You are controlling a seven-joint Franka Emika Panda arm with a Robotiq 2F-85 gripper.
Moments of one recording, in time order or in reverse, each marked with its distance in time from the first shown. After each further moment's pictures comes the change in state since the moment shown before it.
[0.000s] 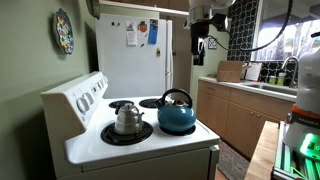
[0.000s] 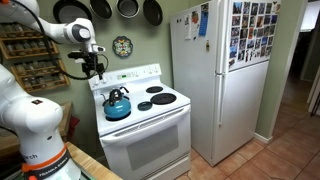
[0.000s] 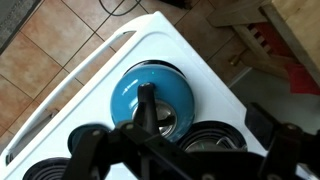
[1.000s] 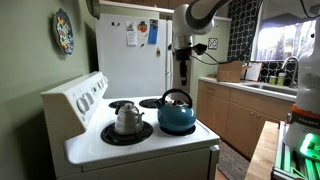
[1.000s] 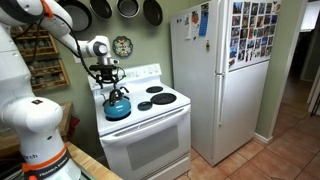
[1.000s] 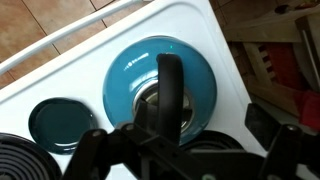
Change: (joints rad) arm -0.001 0.313 -0.049 0.082 -0.081 0.175 -0.286
